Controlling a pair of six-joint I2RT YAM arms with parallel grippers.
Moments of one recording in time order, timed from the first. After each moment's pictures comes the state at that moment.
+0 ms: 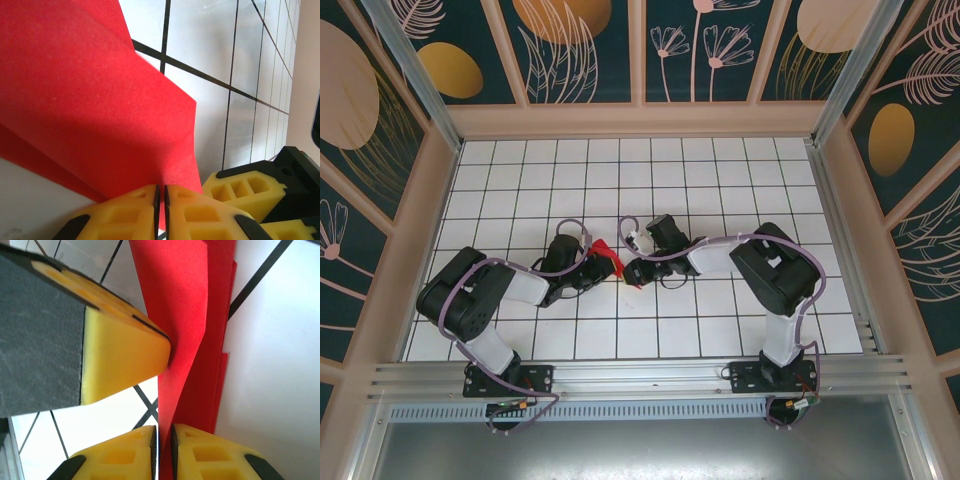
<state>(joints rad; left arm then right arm) -0.50 1.67 0.44 0.55 0.44 -1.01 0.75 1.88 0.91 0.05 -0.60 0.29</state>
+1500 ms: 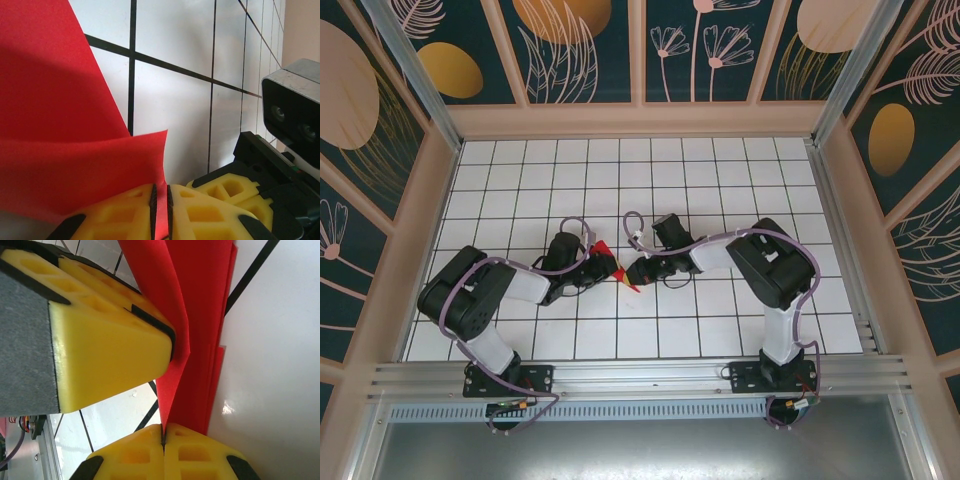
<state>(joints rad) -0.50 1.68 0.45 0.57 0.49 -0.99 0.70 1.93 0.90 0.10 -0.77 0.35</state>
